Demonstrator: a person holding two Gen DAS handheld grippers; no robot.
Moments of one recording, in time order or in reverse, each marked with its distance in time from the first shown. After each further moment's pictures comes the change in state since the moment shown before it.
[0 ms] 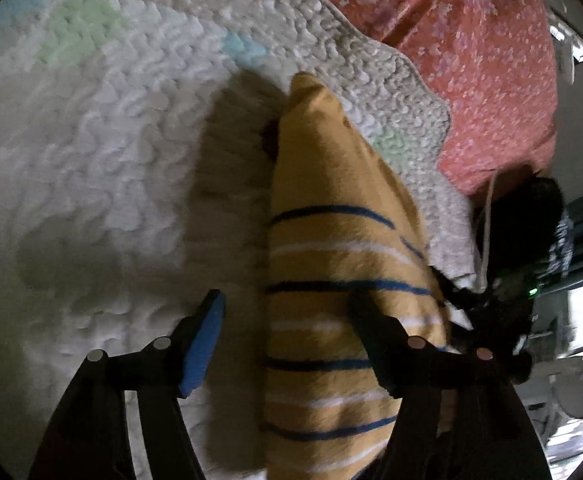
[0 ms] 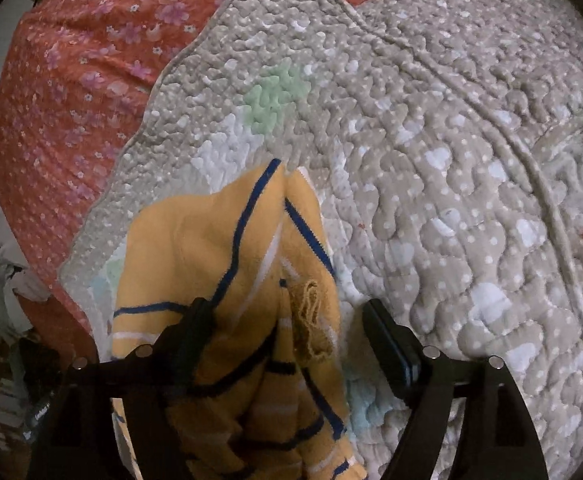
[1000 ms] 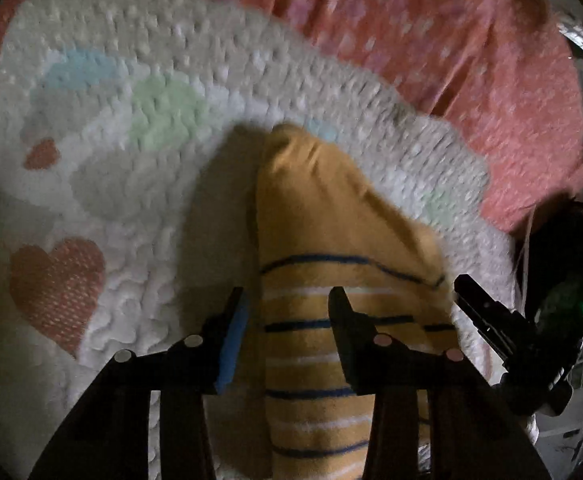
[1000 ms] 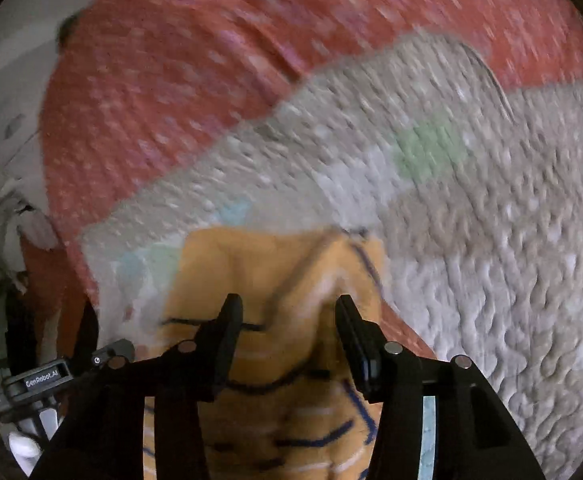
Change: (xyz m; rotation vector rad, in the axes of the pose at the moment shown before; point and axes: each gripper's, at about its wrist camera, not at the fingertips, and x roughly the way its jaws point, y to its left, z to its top) left arm -0.074 0.013 0.017 0.025 -0.182 0.214; right arm 0.008 0.131 -0.013 -0.326 -0.119 0.046
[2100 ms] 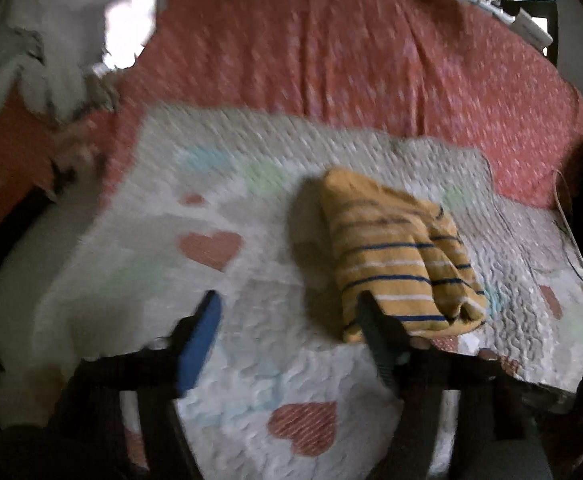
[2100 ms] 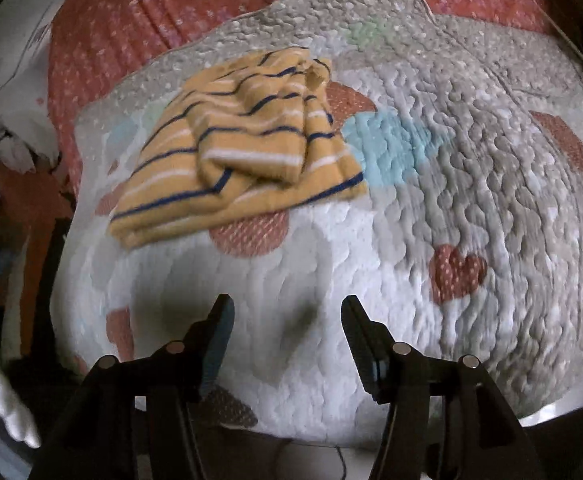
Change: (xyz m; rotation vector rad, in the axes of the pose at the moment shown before) left arm -0.137 -0.019 -0.177 0.212 -0.443 0.377; right arm -0.091 0.001 -0.182 -0.067 0.198 -0.172
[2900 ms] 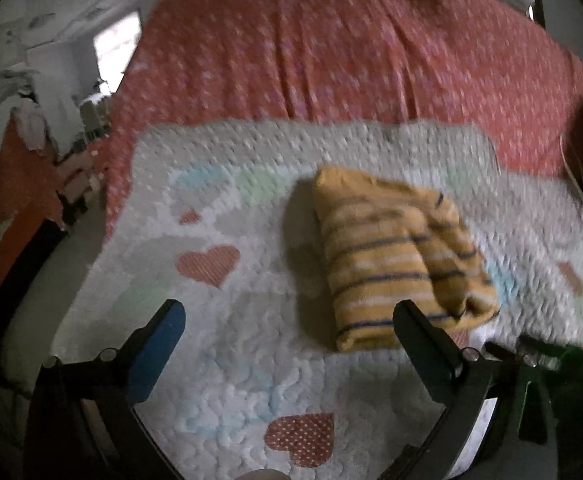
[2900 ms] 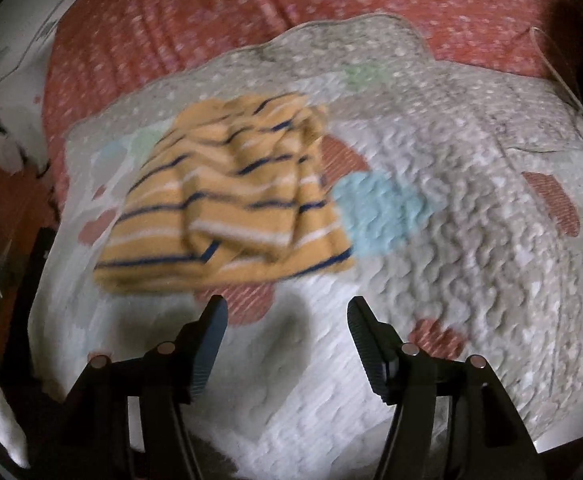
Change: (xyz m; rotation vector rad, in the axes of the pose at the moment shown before) left arm 0.031 -0.038 0.002 0.134 0.054 0.043; right arm 0.000 -0.005 0.036 -0.038 -0.119 -0.085
